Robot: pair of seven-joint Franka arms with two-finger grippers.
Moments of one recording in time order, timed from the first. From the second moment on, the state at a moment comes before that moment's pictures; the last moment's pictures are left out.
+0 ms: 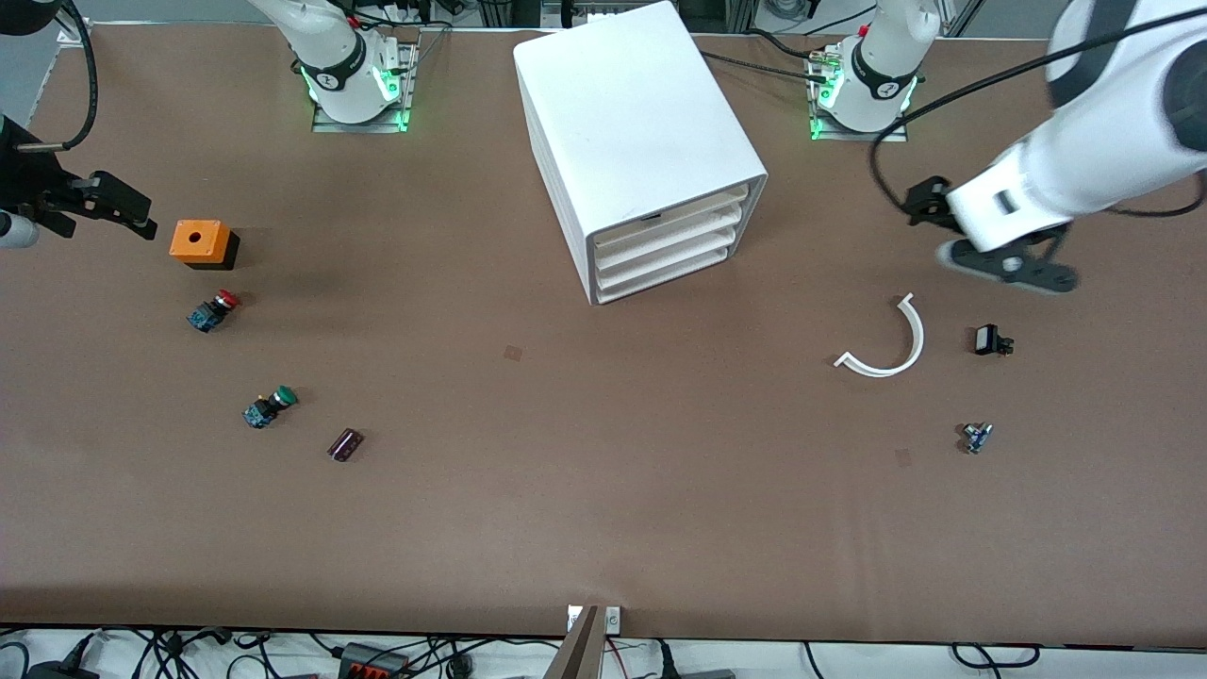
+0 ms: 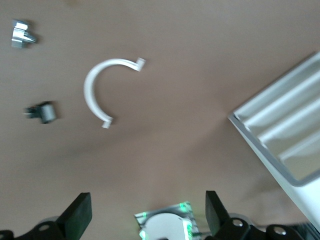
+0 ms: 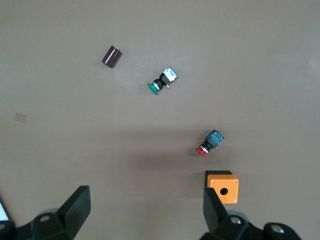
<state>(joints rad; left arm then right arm) -0.05 0.13 -0.18 -1.63 -0.05 1.42 0.07 -0.02 -0.06 -0.03 -1.74 -0.03 1.69 -0.04</state>
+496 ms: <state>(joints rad) 0.01 0.33 -0.18 -1.71 -0.59 1.44 0.42 0.01 -0.04 -0.03 -1.74 -0.03 1.69 -0.04</state>
